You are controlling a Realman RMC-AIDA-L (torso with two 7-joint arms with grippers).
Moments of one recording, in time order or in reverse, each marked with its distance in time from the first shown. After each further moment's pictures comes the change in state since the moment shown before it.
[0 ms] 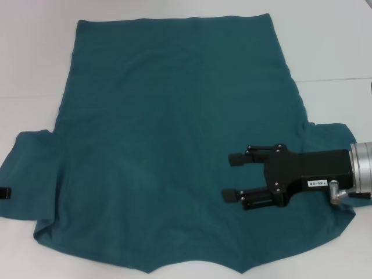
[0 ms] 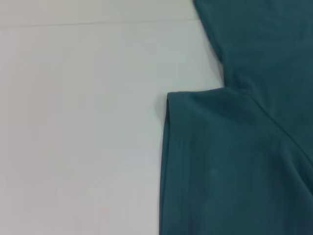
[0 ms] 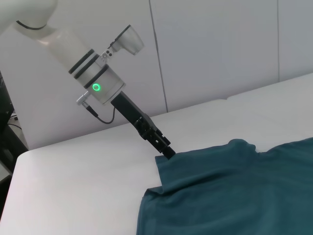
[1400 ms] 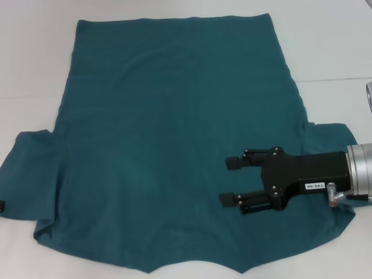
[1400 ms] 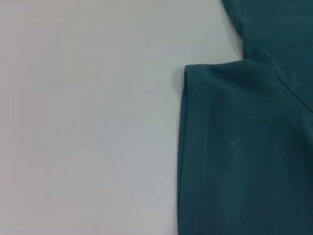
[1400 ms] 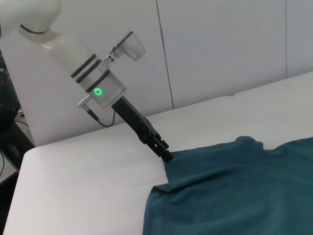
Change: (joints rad) left arm 0.035 0.002 0.009 -0.024 0.006 -0.026 0.007; right arm 0.002 0.001 -0.019 0.000 0.000 -0.002 0.007
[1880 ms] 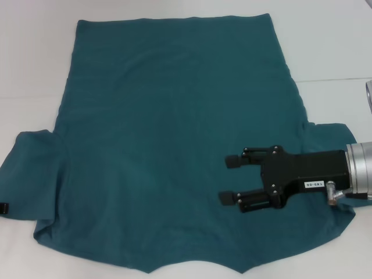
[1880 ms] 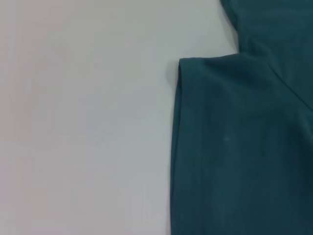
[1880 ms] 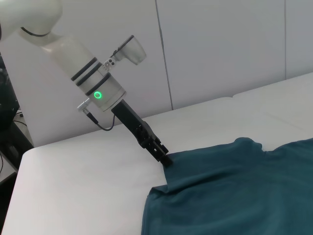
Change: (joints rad) left arm -0.007 0.003 0.001 -0.026 0.000 -0.003 -0.001; right arm 0.004 0.000 0.000 -0.001 0.001 0.003 0.000
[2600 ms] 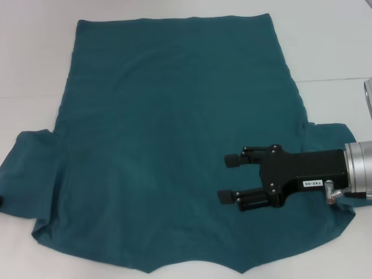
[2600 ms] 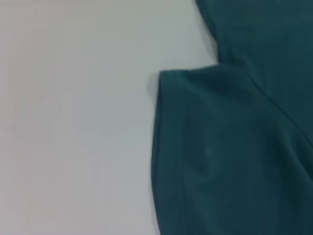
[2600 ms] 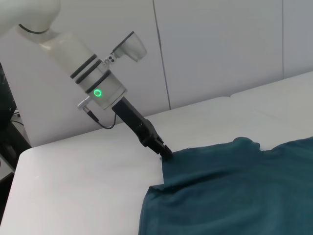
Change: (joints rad) left arm -0.003 -0.006 0.033 0.018 -0.020 -0.001 -0.004; right arm 0.004 0.000 0.000 0.007 -0.001 0.011 0.000
